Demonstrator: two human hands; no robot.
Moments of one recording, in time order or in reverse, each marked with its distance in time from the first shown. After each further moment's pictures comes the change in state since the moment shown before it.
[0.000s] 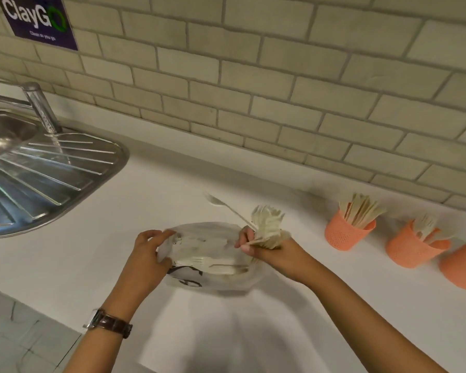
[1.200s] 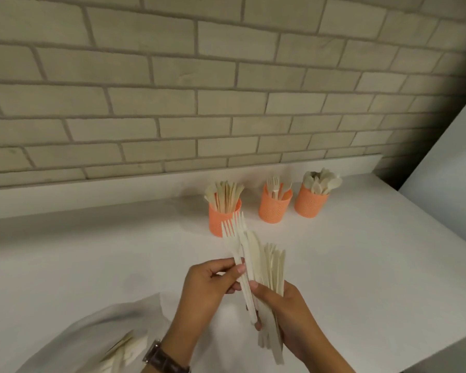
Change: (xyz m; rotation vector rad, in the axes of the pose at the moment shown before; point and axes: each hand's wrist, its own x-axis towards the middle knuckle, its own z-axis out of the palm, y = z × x) left_hand -0.064 0.208 0.154 -0.646 -0.733 0.190; right_hand -0.176 0.024 -0.019 0.654 0.939 0.391
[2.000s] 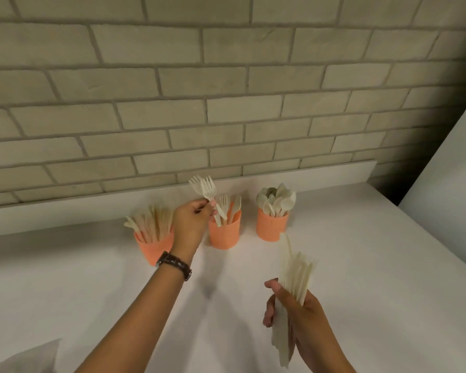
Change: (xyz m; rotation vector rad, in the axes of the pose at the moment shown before) left_hand 0.206 0.021 0.173 0.078 0.330 0.160; right_hand 0.072 -0.035 -0.226 0.080 0.088 -0.012
